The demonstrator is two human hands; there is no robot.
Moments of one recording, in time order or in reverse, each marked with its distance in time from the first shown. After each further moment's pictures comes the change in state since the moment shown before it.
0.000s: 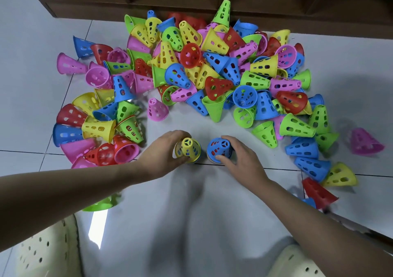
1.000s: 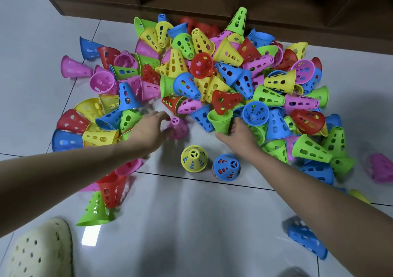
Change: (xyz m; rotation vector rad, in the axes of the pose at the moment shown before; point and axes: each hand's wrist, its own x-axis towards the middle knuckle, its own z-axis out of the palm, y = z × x) left_hand 0.065 -0.065 -0.045 0.223 0.090 -0.369; right_hand 0.136 0.002 0.008 0.069 -0.037 0.286
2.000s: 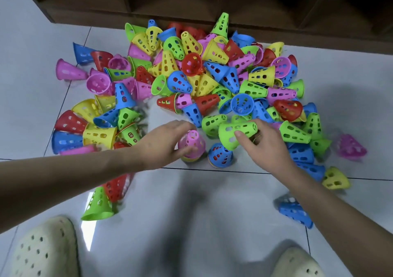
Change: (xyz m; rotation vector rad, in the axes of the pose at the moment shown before) left_hand -0.065 0.057 -0.029 -0.055 -0.104 0.578; right_hand -0.120 -0.023 -0.070 -0.141 0.270 -0.284
